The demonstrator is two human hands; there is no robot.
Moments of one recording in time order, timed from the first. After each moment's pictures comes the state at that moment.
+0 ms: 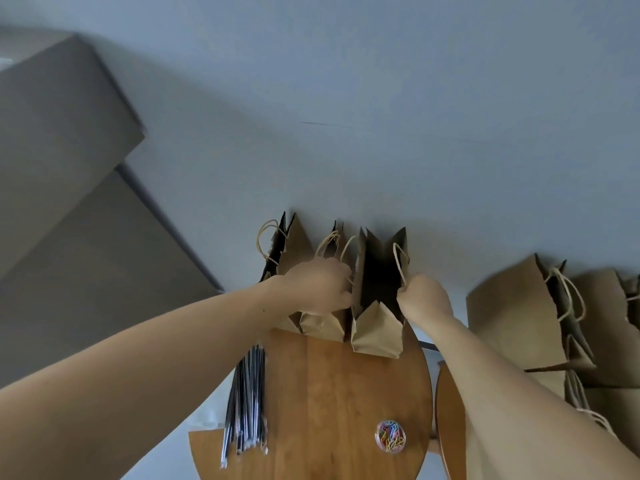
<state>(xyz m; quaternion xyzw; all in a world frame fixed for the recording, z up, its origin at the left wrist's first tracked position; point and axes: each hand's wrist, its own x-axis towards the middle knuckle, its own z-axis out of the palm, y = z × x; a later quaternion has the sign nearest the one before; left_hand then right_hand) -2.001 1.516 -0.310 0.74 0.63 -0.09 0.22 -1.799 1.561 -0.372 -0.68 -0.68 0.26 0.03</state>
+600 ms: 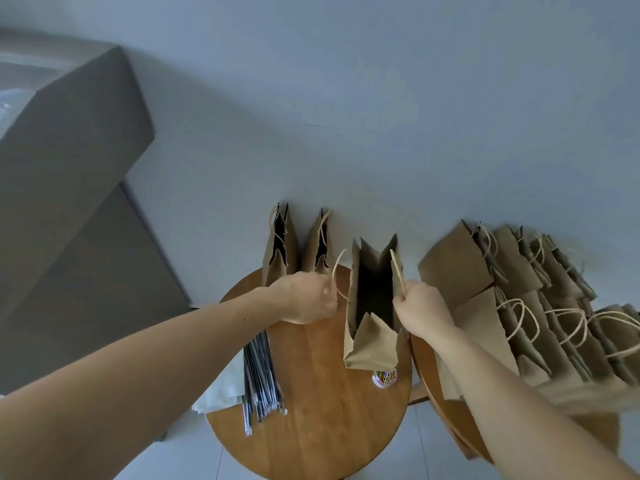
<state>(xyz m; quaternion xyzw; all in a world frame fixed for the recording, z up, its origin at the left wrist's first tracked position) -2.056 1.373 -0.279 0.76 0.57 -0.04 0.30 -1.816 1.378 -0.310 -0.72 -0.66 0.20 0.09</state>
